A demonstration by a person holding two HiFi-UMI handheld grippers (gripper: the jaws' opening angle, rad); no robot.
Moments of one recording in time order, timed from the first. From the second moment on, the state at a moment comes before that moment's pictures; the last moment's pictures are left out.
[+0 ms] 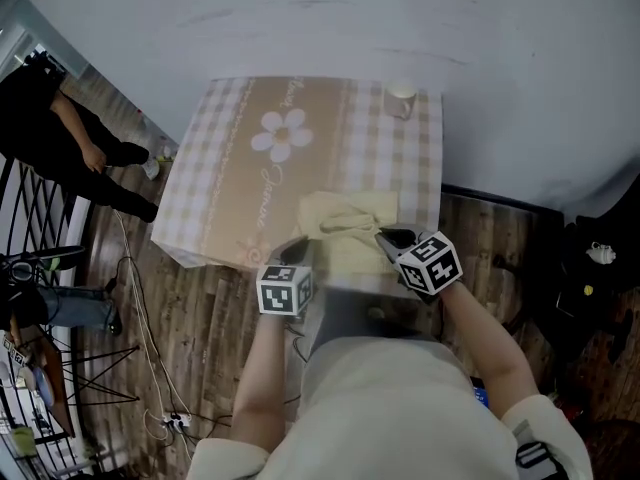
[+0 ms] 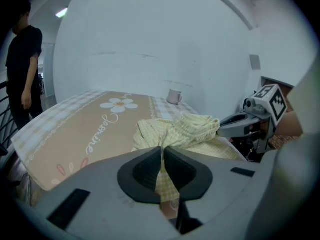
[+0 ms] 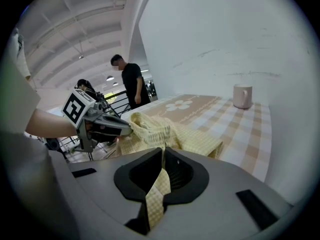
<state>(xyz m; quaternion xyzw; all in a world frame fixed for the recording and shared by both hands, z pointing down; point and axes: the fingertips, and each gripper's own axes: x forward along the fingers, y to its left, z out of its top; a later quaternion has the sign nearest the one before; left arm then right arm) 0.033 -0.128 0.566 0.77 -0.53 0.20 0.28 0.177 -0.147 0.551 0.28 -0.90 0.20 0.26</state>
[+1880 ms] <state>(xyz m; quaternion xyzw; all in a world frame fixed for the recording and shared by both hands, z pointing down) 0.002 0.050 0.483 0.78 -0.56 0.10 0.27 0.138 0.035 0.475 0.41 -0.88 0.21 0.14</state>
